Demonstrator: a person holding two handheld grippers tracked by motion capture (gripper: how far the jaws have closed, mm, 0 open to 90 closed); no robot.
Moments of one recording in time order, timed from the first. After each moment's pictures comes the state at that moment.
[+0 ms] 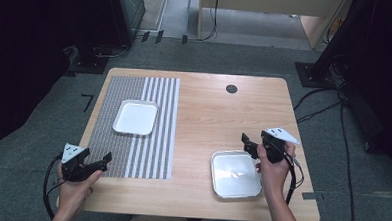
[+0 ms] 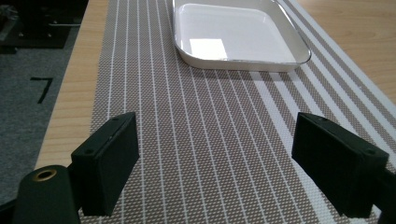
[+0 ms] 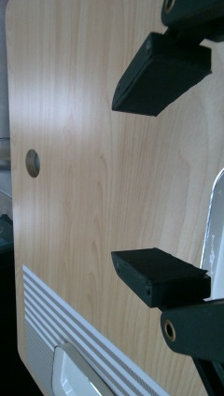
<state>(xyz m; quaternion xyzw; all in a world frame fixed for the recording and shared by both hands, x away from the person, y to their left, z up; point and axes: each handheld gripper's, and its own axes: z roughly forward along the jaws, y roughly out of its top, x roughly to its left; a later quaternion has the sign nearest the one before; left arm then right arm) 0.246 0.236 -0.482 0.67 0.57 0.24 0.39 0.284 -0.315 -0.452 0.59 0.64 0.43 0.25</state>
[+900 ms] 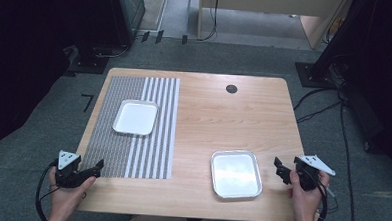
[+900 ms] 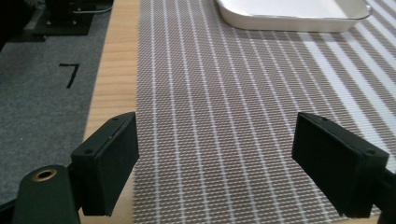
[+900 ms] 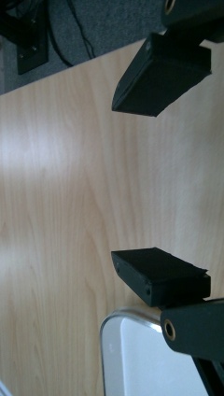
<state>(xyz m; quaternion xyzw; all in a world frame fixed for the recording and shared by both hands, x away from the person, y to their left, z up) 0.239 0.259 -0.503 0.68 0.59 0.26 0.35 0.221 -0.407 -0.497 0.65 0.61 0.37 0.27</state>
